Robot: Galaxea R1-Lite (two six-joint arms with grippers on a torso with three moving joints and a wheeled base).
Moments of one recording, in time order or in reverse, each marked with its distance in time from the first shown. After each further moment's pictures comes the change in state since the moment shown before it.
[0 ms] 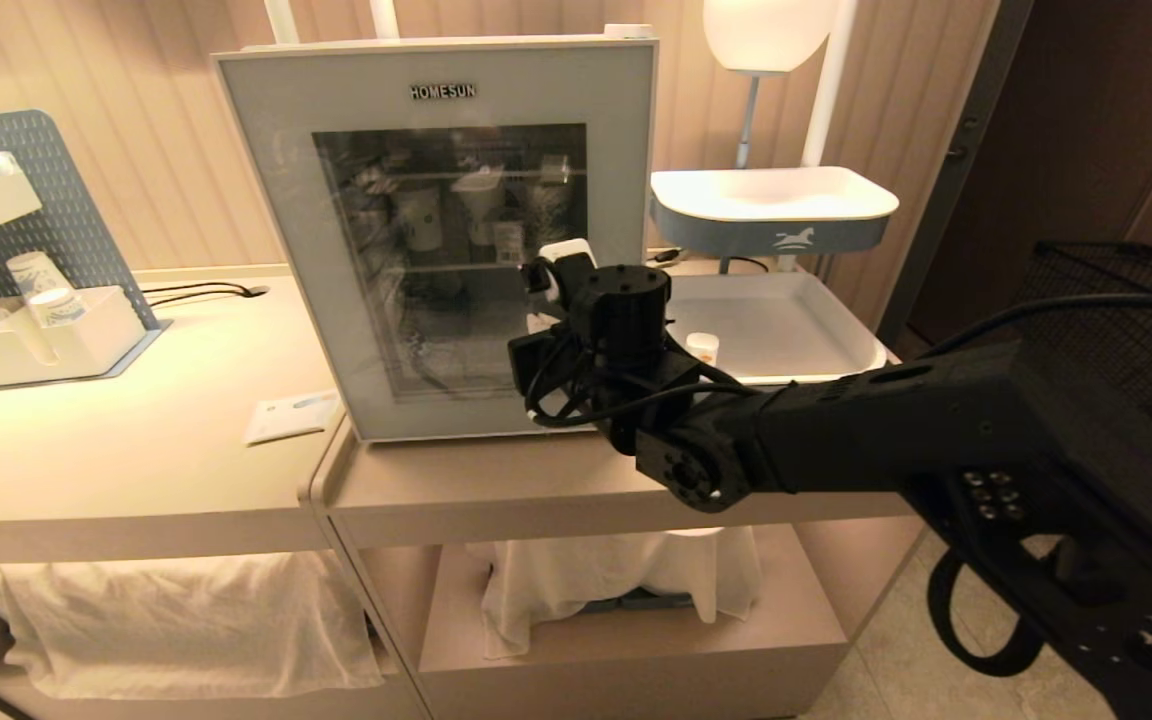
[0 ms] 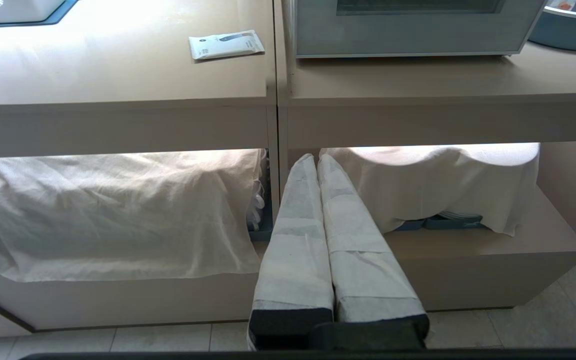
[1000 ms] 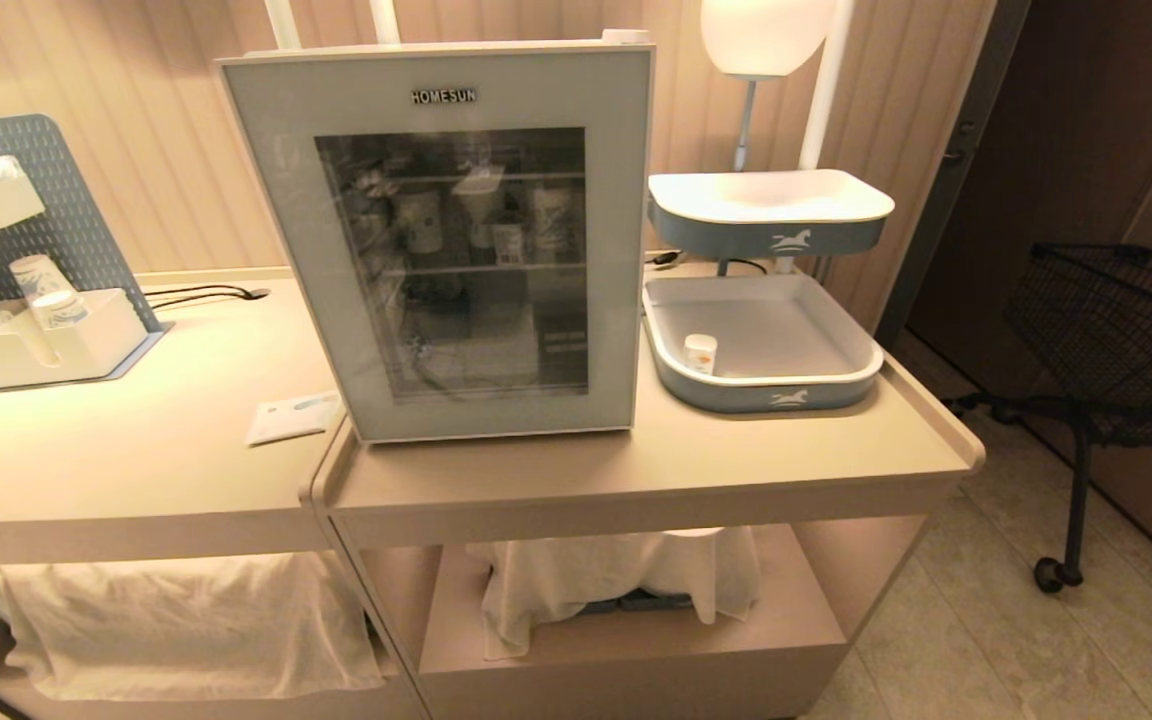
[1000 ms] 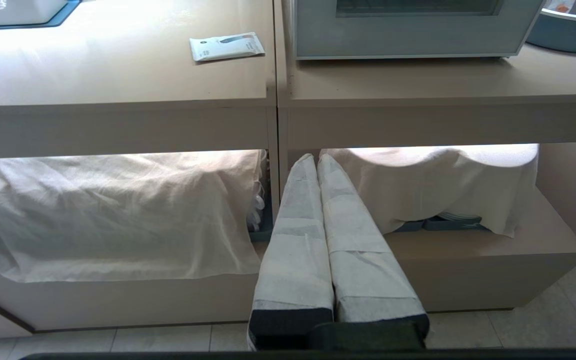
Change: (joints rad) left arm 0.000 0.000 0.000 0.000 0.000 -0.001; right arm -0.604 -1.763 0.986 0.442 -0.376 -0.024
